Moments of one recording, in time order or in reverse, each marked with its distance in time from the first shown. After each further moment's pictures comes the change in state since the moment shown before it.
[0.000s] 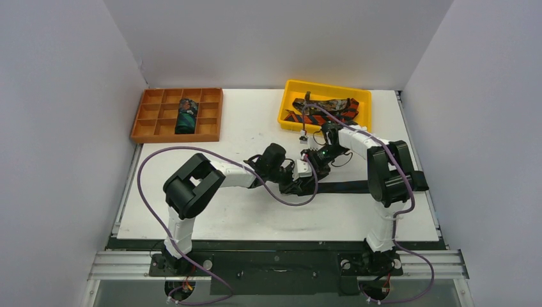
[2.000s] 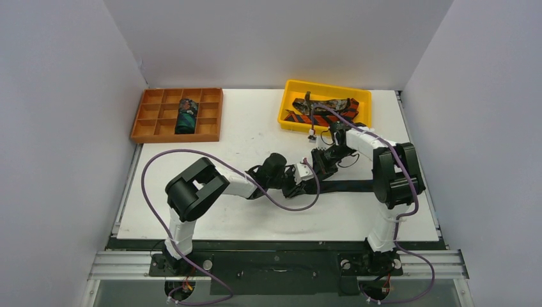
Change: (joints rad) left arm -0.059 0.000 -0.112 0.275 -0.187 -0.161; right arm -0.050 -0.034 -0.054 0.069 0.079 0.042
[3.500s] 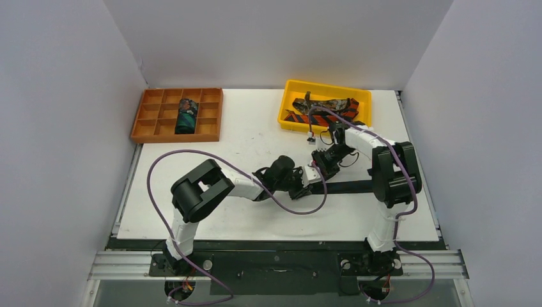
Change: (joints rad) left arm -0.057 0.028 0.054 -0.022 -0.056 0.010; right arm -0.002 0.014 0.030 -0.076 0.068 -0.079
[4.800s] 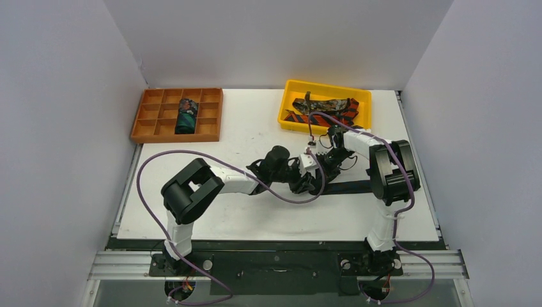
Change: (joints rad) left arm 0.051 -0.094 -0.003 0.007 0.114 -0.122; right arm 0.008 0.040 -0.048 0.089 0.072 0.016
